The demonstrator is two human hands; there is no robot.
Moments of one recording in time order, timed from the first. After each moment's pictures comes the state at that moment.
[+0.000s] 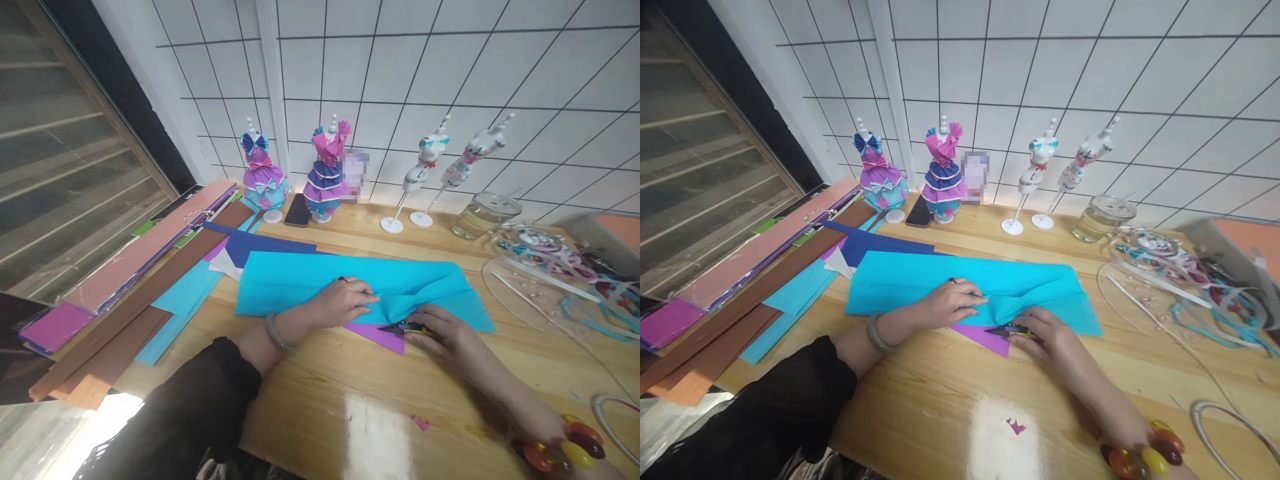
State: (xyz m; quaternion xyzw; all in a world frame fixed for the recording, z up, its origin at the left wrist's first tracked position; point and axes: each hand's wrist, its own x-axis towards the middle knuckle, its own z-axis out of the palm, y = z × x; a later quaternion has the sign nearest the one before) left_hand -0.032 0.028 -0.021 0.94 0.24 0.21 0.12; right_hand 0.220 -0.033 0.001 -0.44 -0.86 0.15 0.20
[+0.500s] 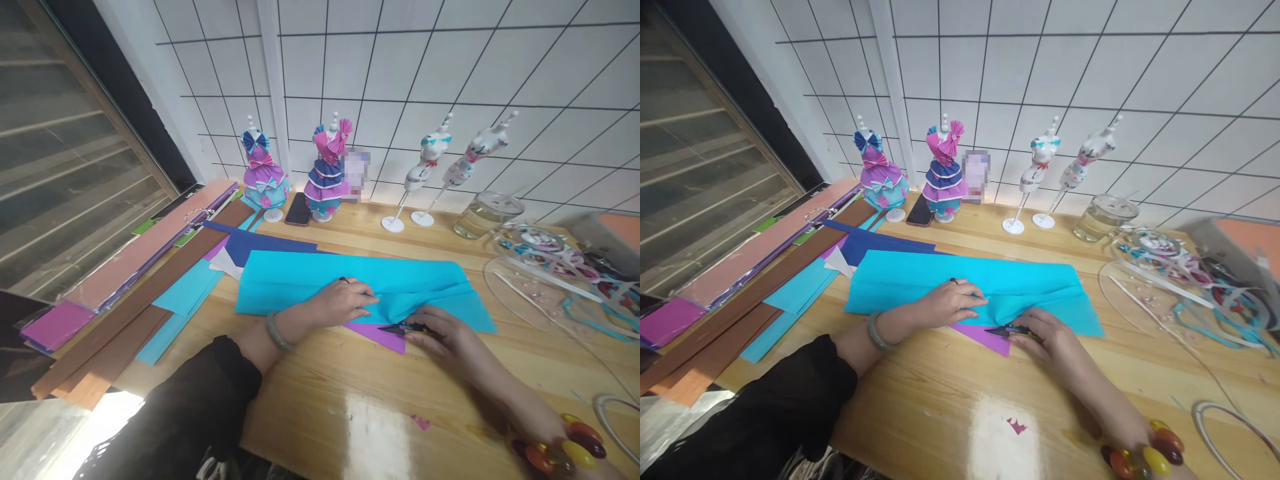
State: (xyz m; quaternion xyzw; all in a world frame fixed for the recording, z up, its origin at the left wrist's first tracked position) left_hand -0.033 0.026 -0.013 0.95 0.24 0.19 0.10; right_hand 0.217 -0.033 0.000 -0.44 -0.85 0.18 0.20
